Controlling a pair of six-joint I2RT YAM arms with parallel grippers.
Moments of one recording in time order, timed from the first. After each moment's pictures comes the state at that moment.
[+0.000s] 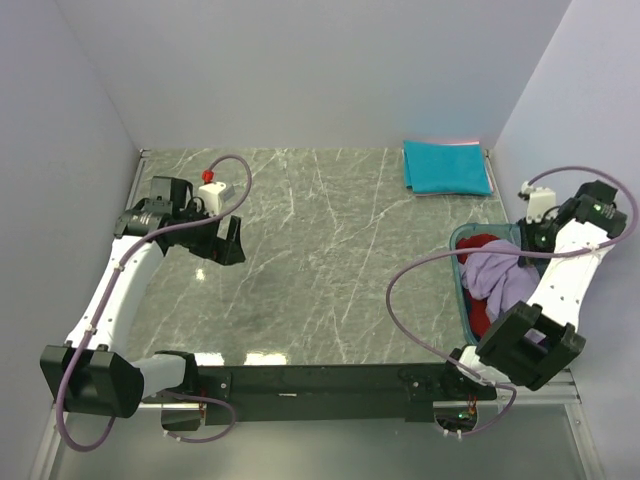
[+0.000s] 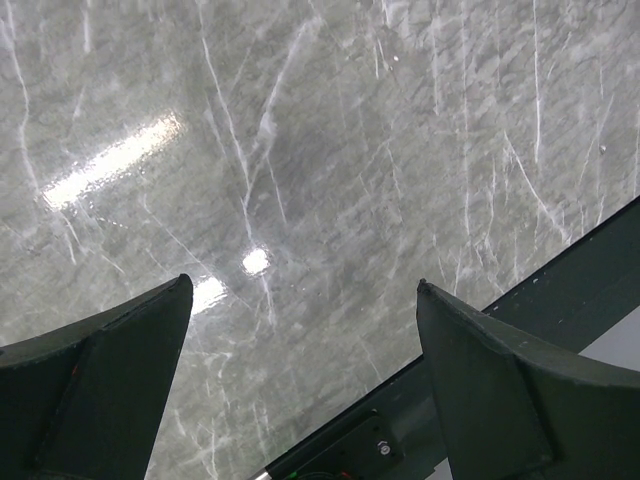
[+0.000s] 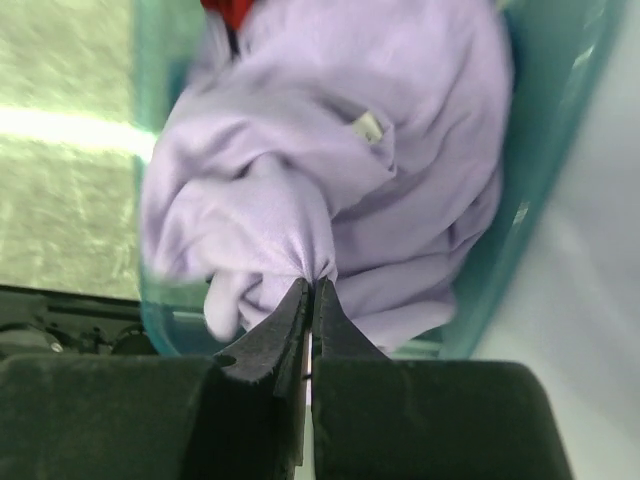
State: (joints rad) left arm -0.11 1.20 1.16 -0.95 0.46 0.19; right arm -0.66 1.35 1.39 -1.29 -0.27 -0.77
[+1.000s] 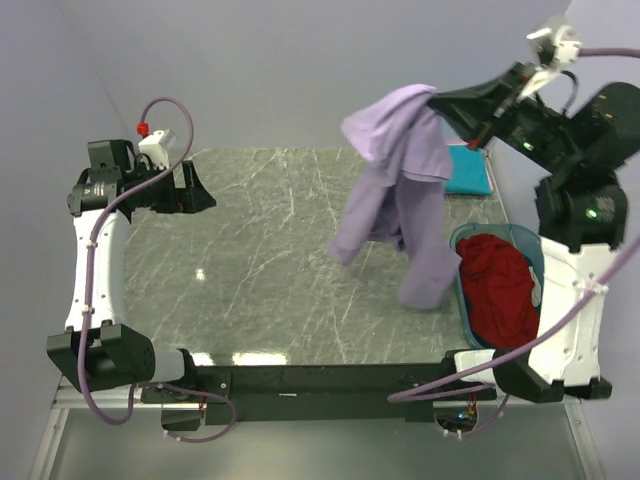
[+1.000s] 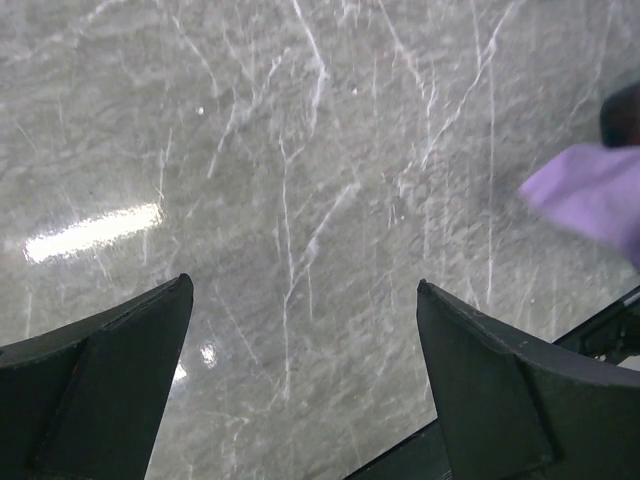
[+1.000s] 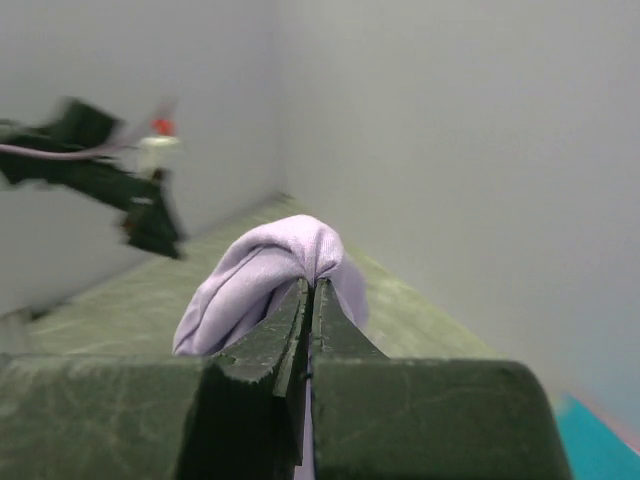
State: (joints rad) left arm 0.17 1.32 1.45 -0.90 0.63 0.07; right arm -0.02 1.29 2.11 -0.61 -0.82 0.13
